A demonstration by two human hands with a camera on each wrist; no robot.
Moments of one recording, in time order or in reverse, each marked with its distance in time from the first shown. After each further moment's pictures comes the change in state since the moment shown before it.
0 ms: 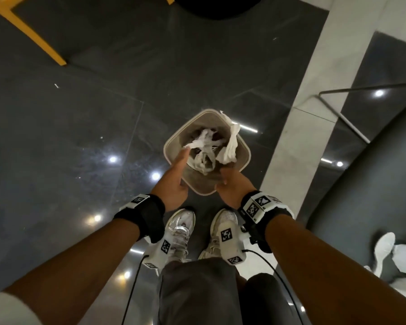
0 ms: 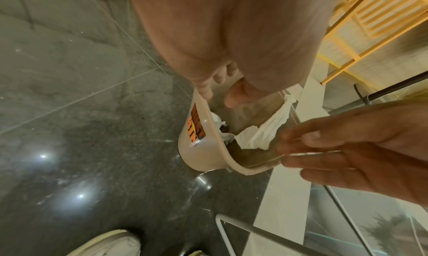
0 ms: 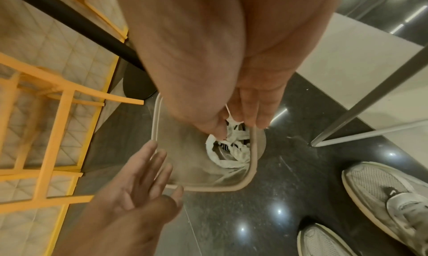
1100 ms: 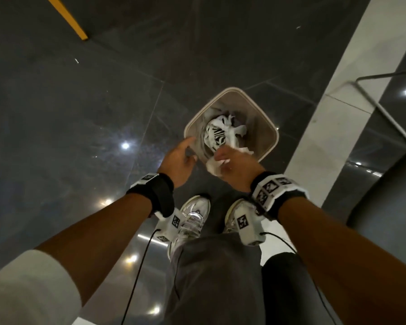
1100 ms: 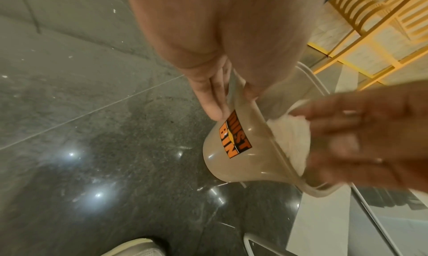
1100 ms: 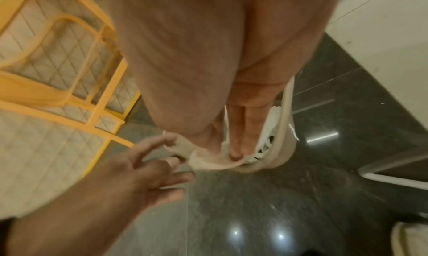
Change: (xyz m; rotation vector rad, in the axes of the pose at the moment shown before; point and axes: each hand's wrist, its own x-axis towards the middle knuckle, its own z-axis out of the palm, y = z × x) left_hand 0.006 -0.050 -0.015 0.024 0.205 -0.124; right_hand 0.025 -0.013 0.033 -0.061 -0.052 -0.250
